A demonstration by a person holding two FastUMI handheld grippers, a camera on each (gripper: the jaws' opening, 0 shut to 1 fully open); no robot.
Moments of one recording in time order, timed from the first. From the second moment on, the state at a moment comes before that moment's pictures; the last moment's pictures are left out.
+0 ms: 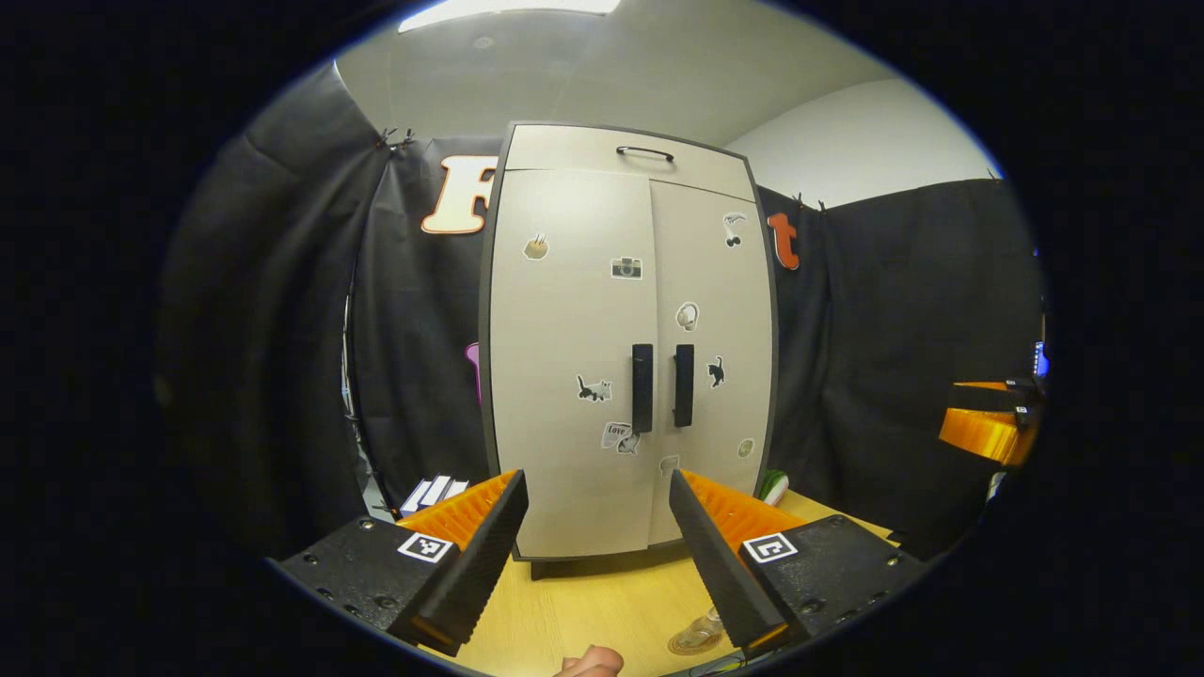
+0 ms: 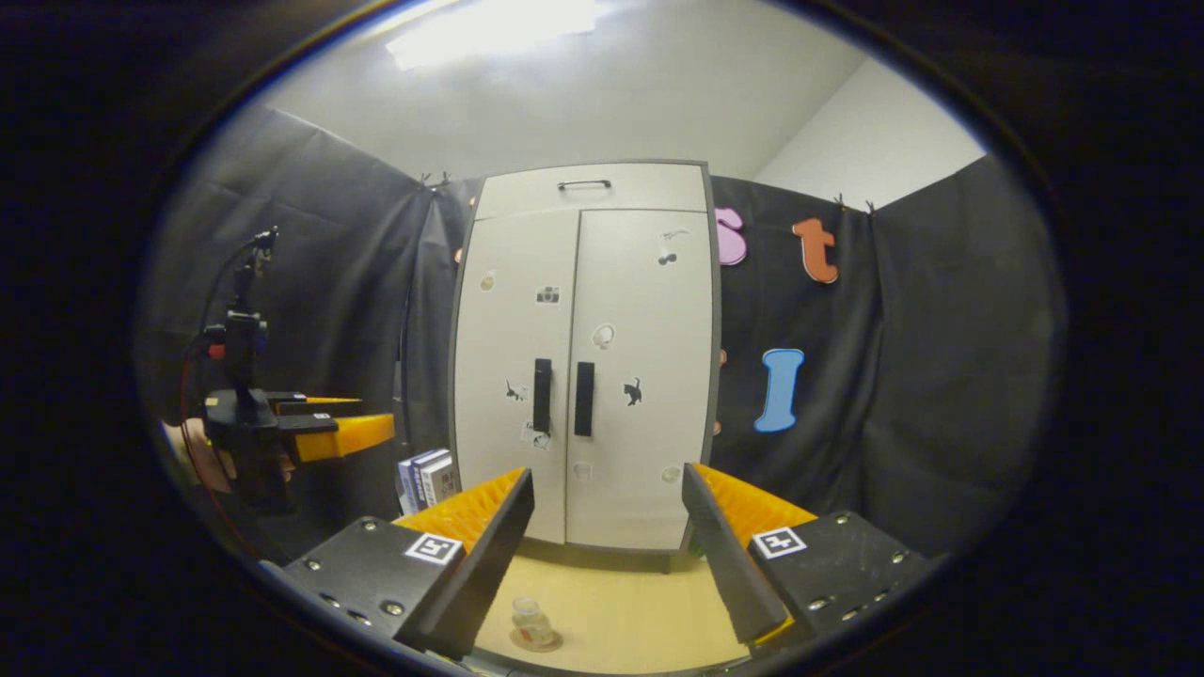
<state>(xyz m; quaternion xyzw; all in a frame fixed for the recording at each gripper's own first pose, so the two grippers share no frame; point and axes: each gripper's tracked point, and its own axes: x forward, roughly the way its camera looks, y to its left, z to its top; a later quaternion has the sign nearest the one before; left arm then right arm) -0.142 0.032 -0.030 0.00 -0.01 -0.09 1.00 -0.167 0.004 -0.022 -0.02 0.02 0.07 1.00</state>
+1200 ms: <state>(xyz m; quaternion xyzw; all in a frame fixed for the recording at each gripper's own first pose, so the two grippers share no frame) -0.126 0.007 -0.030 -0.01 -0.01 -0.11 0.99 -0.162 0.013 -0.011 -0.02 -0.01 0.07 1.00</state>
